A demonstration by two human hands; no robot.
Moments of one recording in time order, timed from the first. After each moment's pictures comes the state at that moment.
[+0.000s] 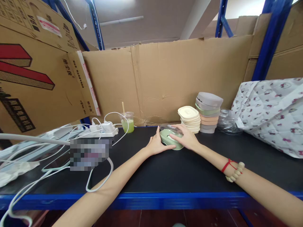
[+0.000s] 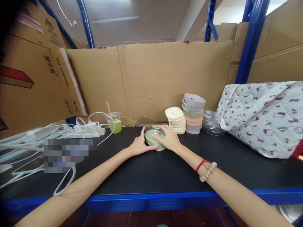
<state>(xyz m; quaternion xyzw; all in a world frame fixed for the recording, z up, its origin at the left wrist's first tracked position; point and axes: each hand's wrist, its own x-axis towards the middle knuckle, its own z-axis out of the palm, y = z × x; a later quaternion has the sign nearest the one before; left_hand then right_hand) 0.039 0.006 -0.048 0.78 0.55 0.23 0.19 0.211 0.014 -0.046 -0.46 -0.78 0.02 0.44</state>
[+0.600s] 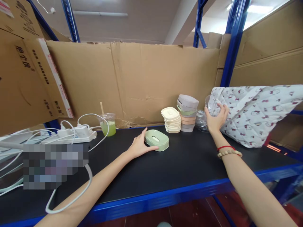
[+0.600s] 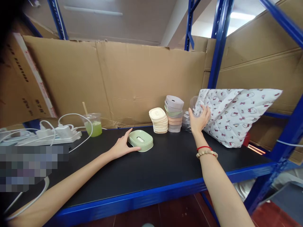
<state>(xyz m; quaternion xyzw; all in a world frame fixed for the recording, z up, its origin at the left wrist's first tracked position) 0.039 0.004 -0.046 0.79 0.53 0.26 0.16 0.369 0.031 -0.005 -0.55 -0.39 -0.26 0.69</state>
